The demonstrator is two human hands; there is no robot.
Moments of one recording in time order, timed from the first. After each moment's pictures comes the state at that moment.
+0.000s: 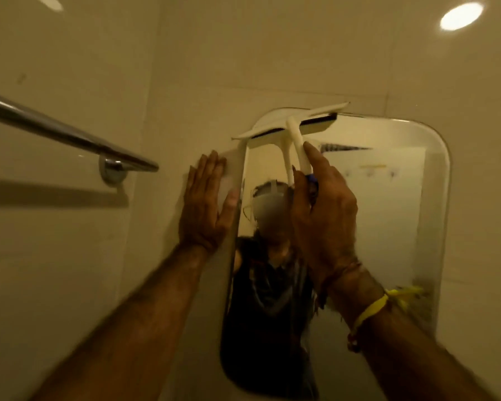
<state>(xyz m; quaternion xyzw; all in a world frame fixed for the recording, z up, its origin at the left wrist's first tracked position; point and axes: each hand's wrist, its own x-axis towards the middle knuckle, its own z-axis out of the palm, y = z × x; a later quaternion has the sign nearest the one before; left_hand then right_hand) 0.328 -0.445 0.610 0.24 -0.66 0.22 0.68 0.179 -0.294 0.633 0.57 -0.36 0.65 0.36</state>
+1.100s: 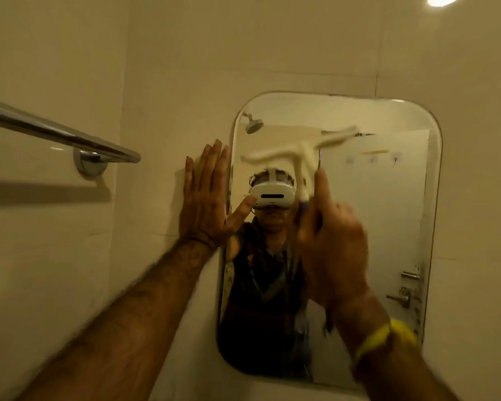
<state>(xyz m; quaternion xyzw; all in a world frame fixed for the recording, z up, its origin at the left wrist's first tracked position) 0.306 -0.452 0.606 0.24 -0.65 0.33 0.64 0.151 -0.287 0.581 0.52 -0.53 0.53 0.41</state>
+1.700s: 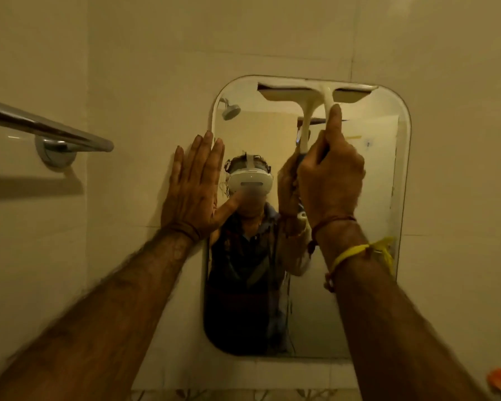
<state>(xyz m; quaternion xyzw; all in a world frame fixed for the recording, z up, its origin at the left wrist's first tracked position) 0.306 -0.450 0.603 0.24 -0.68 0.39 0.57 0.141 -0.288 0.649 0.43 -0.53 0.64 0.37</state>
